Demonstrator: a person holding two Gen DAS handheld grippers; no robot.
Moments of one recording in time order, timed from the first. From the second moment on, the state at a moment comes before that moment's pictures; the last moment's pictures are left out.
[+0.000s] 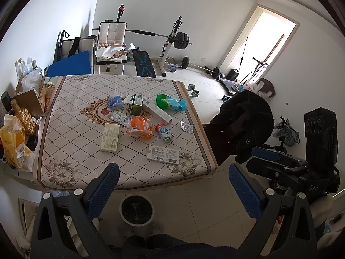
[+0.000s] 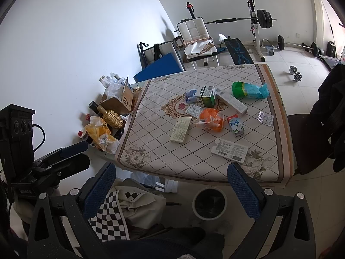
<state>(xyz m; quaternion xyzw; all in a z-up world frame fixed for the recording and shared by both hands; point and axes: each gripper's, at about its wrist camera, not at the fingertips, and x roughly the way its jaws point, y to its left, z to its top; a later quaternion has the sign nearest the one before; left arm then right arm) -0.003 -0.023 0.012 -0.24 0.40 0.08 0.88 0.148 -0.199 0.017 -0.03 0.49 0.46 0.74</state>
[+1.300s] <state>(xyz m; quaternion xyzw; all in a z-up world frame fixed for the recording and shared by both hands) -0.016 -0.020 0.010 -0.24 0.40 0.08 0.88 0.144 -0.199 0.017 -0.02 0.49 0.47 0.74</state>
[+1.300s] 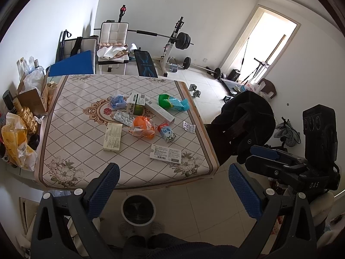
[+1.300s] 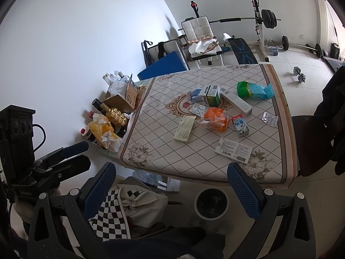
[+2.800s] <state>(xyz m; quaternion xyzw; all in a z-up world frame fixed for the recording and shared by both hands) 0.214 0.164 -0.363 -0.20 0.65 0.24 0.69 0.377 -0.076 -0.382 -0.01 0.76 0.17 0.63</state>
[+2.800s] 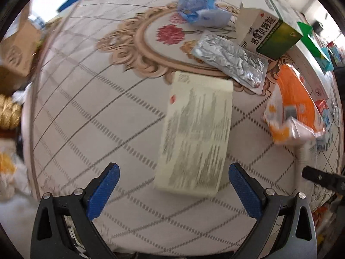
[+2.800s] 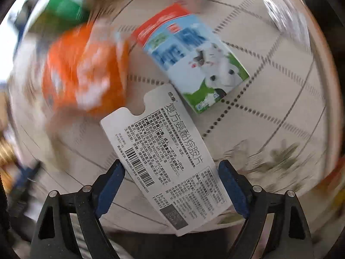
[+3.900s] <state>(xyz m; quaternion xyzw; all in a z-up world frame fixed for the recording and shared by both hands) 0.009 -0.050 -0.348 -0.42 0.52 0.41 0.63 0.226 -0.196 -0.410 -0.22 0.67 0.39 0.59</state>
